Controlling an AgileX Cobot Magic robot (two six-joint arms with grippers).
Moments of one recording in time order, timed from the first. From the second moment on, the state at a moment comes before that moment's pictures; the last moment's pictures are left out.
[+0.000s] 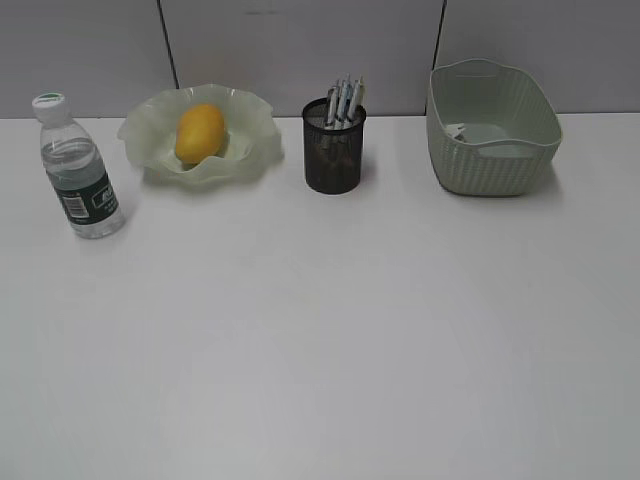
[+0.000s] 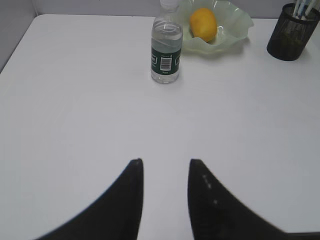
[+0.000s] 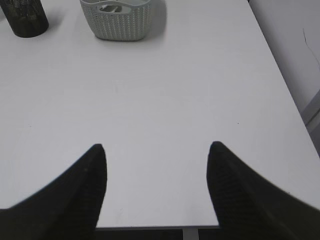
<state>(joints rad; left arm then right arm) -0.06 -0.01 -0.52 -0.02 1.07 -0.07 0.10 -0.01 -0.50 -0.07 1.04 0.05</state>
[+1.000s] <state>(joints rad) -0.06 -0.01 -0.52 -0.02 1.07 -0.07 0.10 -0.01 -0.50 -0.07 1.04 0.05</state>
